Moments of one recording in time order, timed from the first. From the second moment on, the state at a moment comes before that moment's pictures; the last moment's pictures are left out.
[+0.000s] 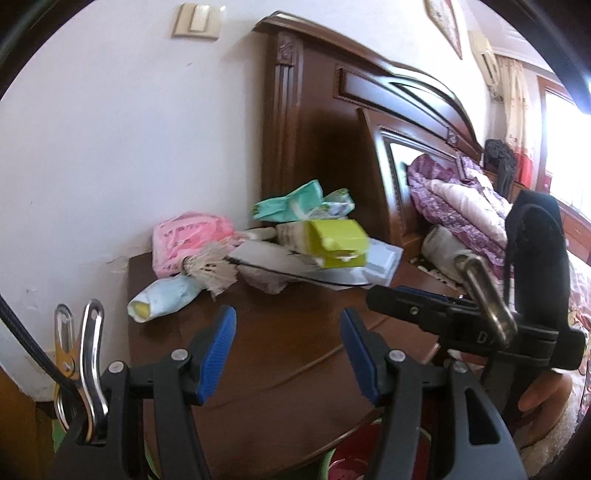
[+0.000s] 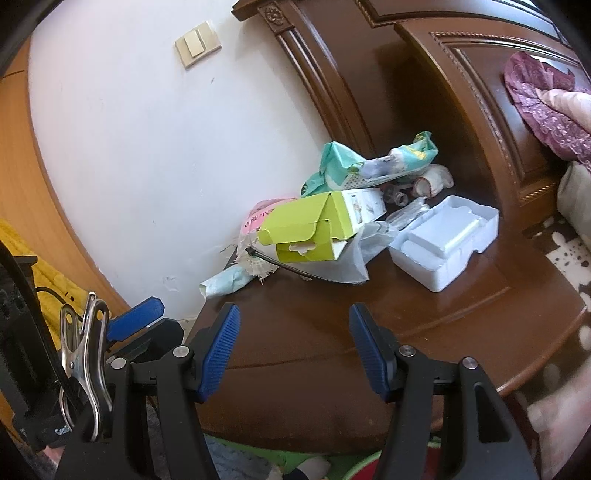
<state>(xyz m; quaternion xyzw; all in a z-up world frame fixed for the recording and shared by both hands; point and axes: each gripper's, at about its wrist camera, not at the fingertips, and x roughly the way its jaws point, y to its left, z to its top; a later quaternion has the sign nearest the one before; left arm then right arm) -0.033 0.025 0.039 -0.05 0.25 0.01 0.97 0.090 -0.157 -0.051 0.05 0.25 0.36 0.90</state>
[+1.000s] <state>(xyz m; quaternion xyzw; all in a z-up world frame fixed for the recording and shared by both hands) 0.054 0.157 -0.002 -0.08 0.37 0.05 0.92 0.164 -0.073 -0.086 0.06 0.34 0.33 0.88</state>
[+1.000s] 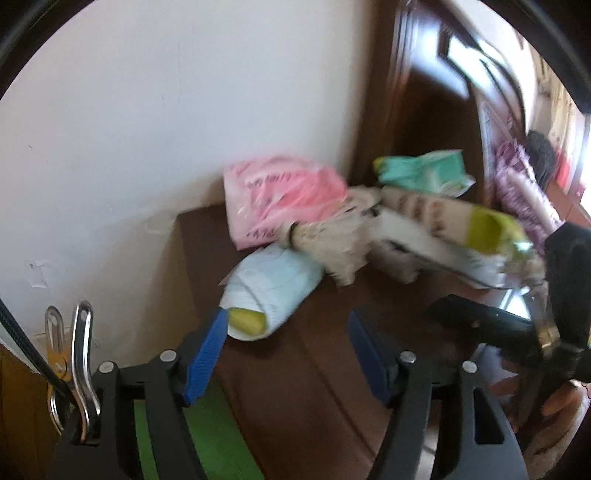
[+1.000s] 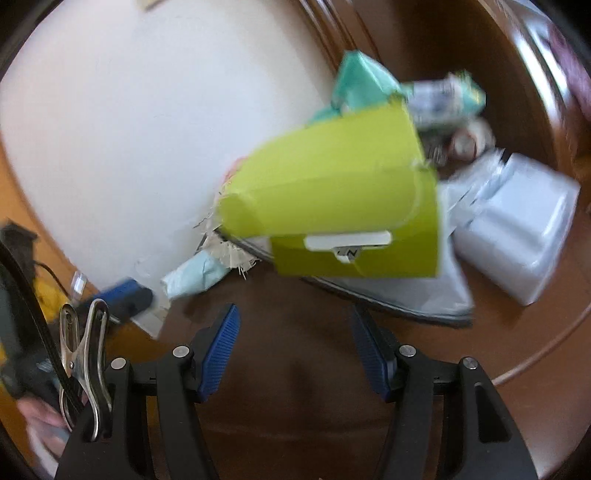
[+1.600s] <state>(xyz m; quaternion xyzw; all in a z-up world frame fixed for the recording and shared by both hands) 0.062 0.182 -0.019 -0.07 0.37 -0.02 0.93 0.202 0.002 -0.088 0.08 0.38 0.36 0.85</state>
